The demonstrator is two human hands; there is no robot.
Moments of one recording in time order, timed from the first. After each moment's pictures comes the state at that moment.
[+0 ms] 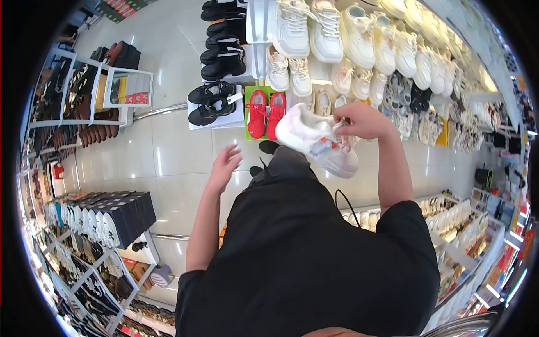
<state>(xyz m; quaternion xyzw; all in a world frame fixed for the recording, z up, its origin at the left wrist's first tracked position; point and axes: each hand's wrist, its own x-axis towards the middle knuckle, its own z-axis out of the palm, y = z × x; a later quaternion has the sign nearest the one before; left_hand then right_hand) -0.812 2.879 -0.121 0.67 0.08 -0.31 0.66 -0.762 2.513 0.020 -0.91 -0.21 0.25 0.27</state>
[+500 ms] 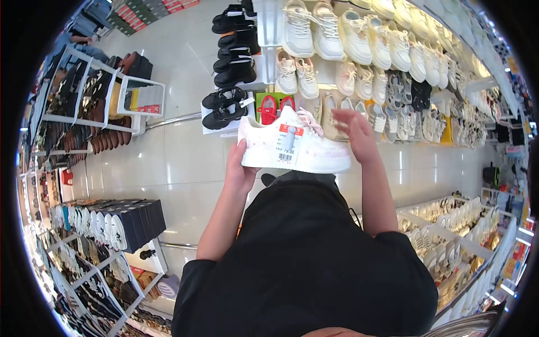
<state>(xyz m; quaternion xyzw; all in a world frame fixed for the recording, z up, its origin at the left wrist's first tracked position) -0.855 2.865 -0.052 0.37 0.13 -0.25 0.88 -0.871 2.576 -0.021 -0.66 0.05 0.01 0.75</state>
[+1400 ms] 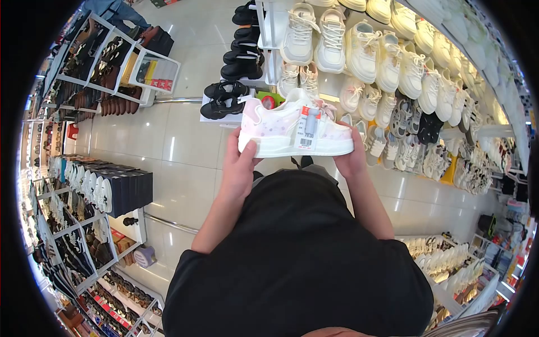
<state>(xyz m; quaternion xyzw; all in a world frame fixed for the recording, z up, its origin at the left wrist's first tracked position) -0.864 2.740 0.012 0.50 0.11 -0.10 0.85 -0.850 2.497 -0.050 -0.31 0.15 0.09 0.93</state>
